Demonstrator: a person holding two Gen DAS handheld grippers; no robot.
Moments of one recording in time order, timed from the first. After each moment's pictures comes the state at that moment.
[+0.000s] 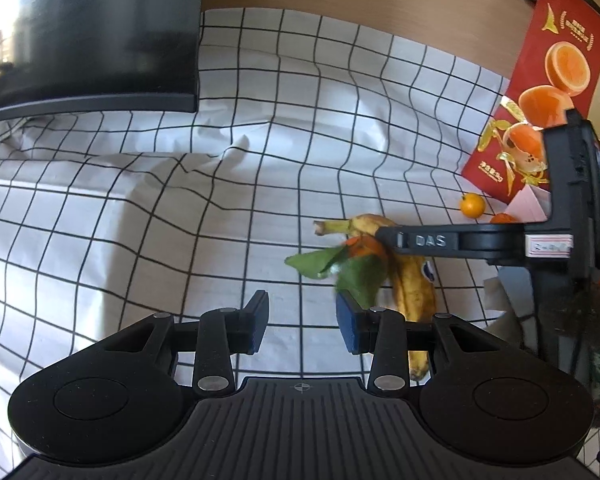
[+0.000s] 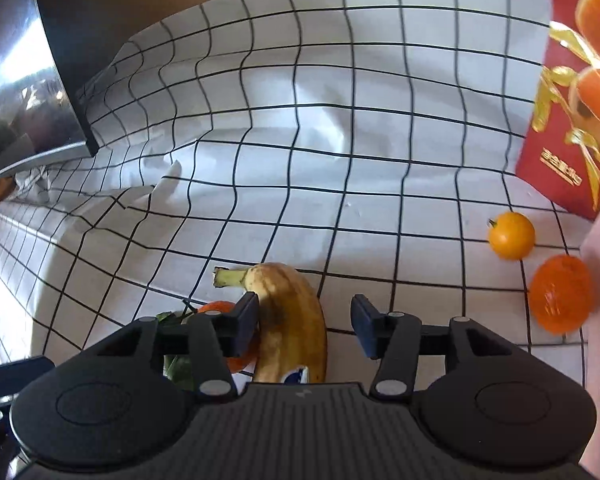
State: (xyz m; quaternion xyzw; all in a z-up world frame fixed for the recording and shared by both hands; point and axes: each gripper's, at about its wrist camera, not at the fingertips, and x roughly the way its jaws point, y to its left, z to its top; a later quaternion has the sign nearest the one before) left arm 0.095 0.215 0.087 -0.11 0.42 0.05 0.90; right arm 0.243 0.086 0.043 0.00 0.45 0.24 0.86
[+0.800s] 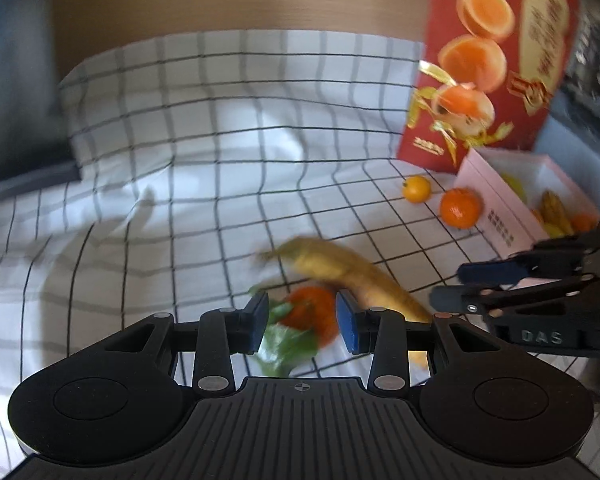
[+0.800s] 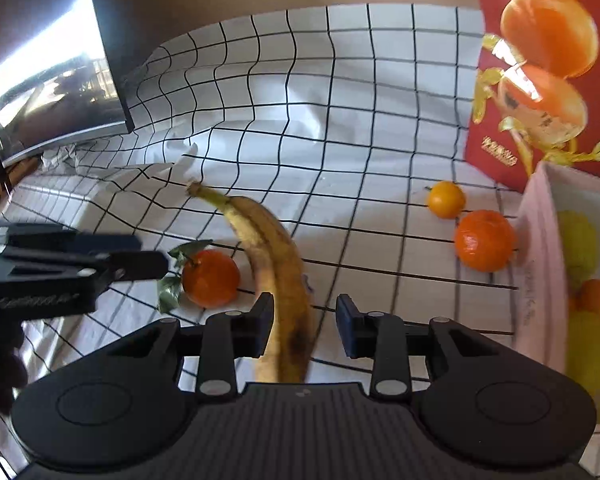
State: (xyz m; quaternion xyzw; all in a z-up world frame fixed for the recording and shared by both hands) left arm 0.136 0.176 0.075 0.01 0.40 -0.07 0.92; right arm 0.178 0.020 0.067 -0.02 0.42 0.25 0.87
